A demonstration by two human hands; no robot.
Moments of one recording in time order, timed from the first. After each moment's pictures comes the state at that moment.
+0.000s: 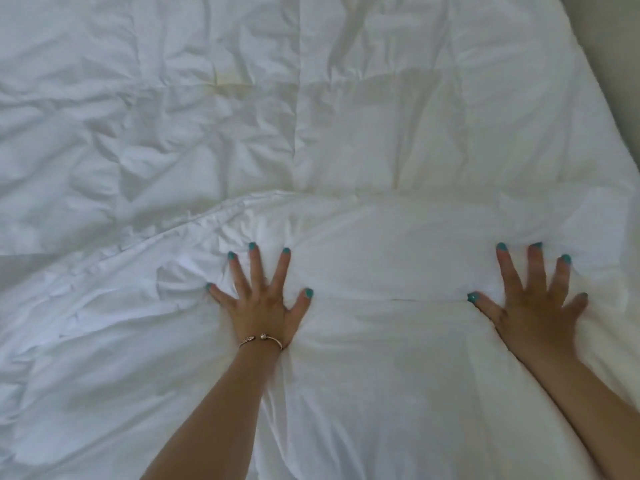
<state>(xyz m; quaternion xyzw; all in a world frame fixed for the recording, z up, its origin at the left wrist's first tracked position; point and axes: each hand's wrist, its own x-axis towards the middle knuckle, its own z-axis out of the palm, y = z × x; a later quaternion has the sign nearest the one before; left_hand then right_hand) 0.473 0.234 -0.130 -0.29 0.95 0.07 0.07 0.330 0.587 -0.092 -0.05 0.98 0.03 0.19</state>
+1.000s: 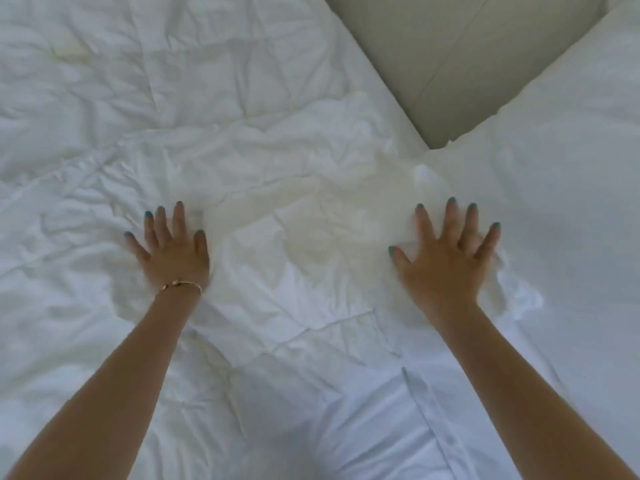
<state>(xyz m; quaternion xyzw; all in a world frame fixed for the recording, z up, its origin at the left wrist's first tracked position) 0.545 0.279 -0.072 -0.21 0.97 0.14 0.01 0.564 0.616 0.069 0.10 0.98 0.16 0.07</state>
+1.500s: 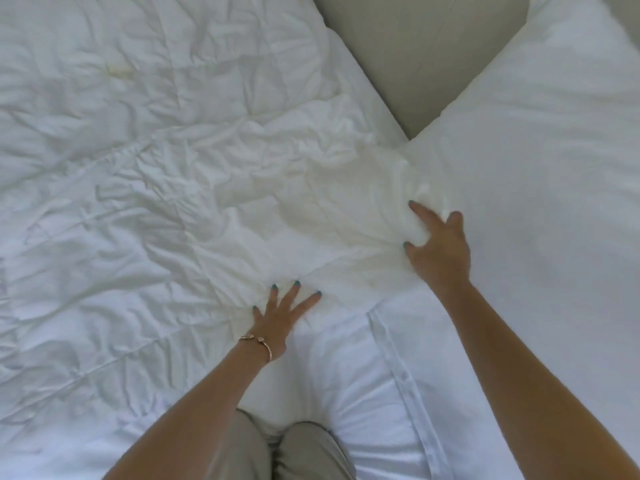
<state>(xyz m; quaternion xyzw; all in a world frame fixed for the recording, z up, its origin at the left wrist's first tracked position) 0.724 0.438 -0.007 0.10 0.91 0.18 0.35 0.624 0.683 0.130 0.12 0.98 -0.16 0.01</state>
